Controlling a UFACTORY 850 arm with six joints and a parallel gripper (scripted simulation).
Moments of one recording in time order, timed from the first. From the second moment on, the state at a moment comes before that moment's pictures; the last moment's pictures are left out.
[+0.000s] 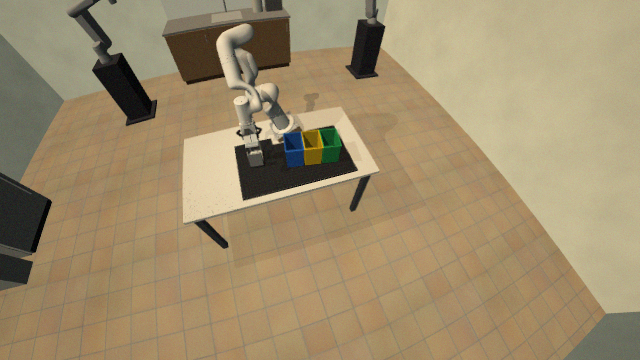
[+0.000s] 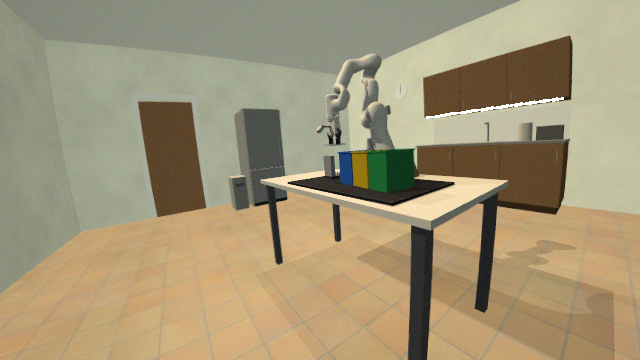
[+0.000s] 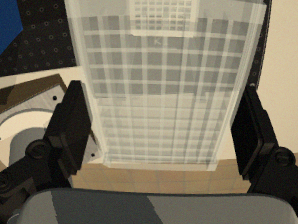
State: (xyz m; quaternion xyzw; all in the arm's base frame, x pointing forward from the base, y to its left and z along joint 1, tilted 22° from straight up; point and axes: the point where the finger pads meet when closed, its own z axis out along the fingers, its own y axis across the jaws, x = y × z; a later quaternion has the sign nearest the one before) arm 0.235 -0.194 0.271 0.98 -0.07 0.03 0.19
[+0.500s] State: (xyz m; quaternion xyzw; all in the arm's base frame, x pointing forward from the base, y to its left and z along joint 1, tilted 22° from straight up) arm 0.234 -0.187 0.288 0.98 -0.07 0.03 0.19
